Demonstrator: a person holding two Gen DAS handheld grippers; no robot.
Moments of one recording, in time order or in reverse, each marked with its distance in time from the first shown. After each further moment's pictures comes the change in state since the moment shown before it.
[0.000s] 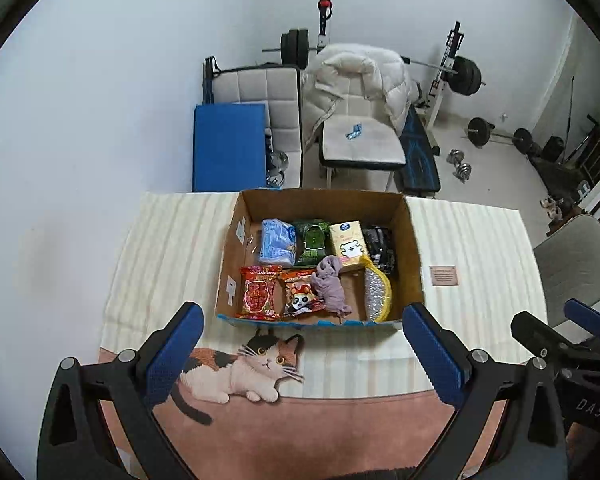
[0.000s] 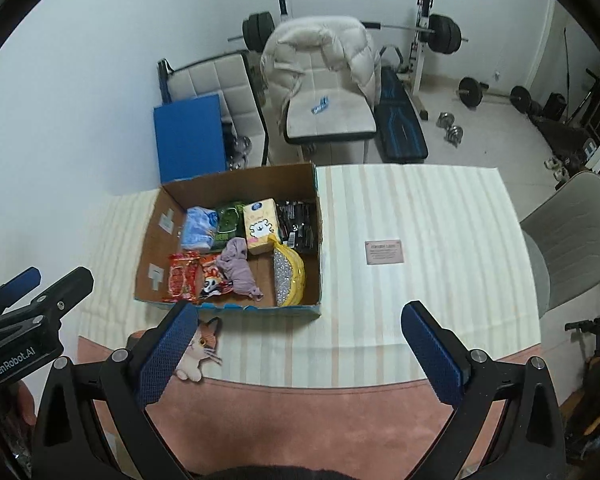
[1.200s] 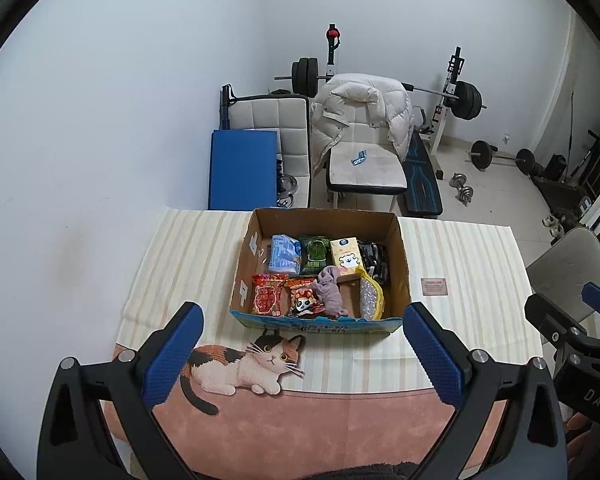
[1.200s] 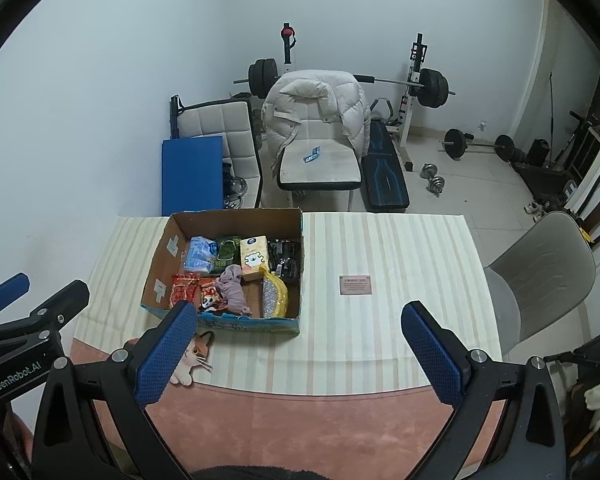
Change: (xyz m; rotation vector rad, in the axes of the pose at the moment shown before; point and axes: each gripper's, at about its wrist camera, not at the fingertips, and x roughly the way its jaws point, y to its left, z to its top) left arm -0.061 -0.010 -0.023 -0.016 -0.100 0.036; right arm -0.088 0.005 -0.022 -0.060 -0.165 -0.068
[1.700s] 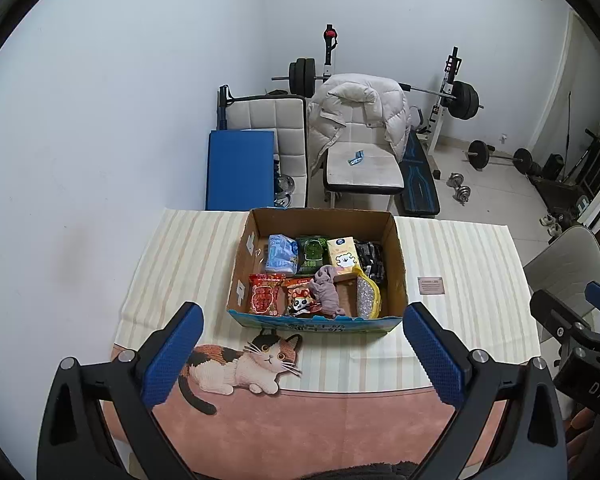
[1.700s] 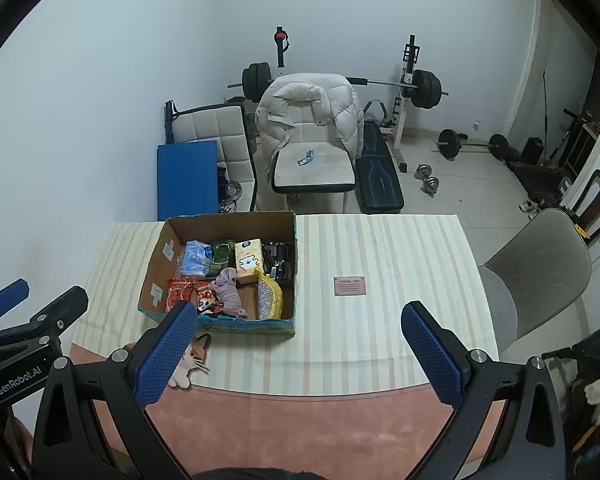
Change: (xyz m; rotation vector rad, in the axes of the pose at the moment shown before) left arm -0.002 -0.002 0.001 0.006 0.001 -0.010; right arm -0.005 -0.007 0.002 0.007 -0.006 -0.021
